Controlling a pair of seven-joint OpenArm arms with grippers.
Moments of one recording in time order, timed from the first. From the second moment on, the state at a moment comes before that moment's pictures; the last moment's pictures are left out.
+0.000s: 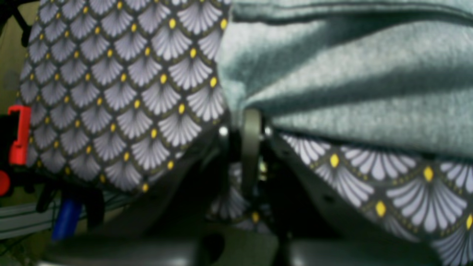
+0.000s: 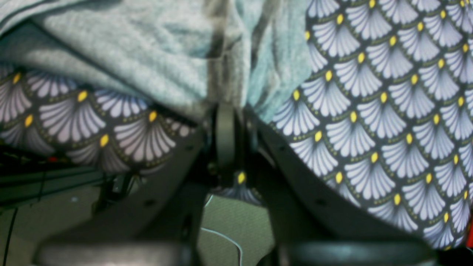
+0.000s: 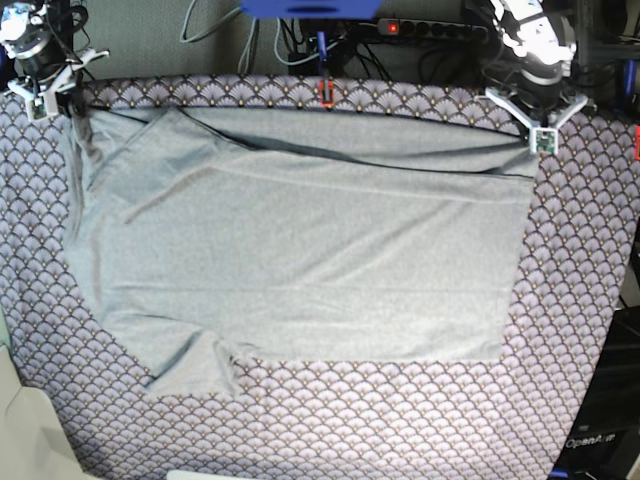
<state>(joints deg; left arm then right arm) 22.7 6.7 -37.9 94.4 21.4 -25.4 12.5 -34.8 16.7 34.1 82.3 -0.6 39.7 -0.7</state>
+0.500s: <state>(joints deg) 22.5 6.9 -37.9 94.5 21.2 -25.6 13.0 -23.6 7.9 53.4 82.0 -12.0 41.0 -2.1</state>
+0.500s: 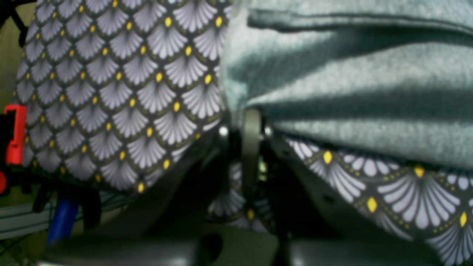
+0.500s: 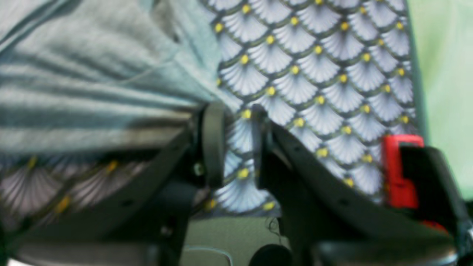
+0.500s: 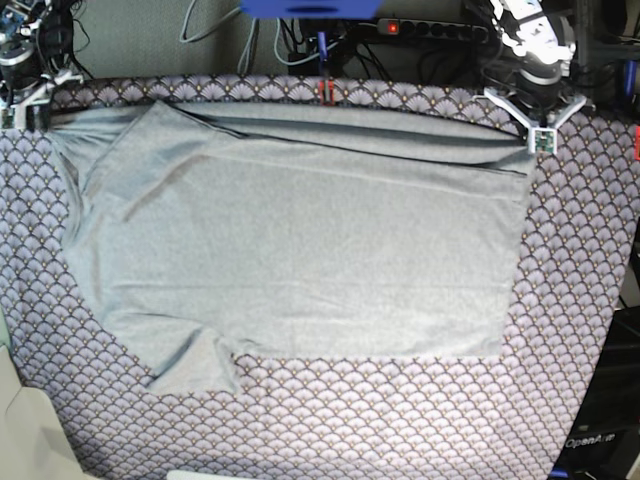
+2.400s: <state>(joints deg) 26.3 8.7 -41.3 104.8 11.8 -33.2 13.7 -30.3 -9.6 44.3 102.4 -17.9 40.2 -2.7</state>
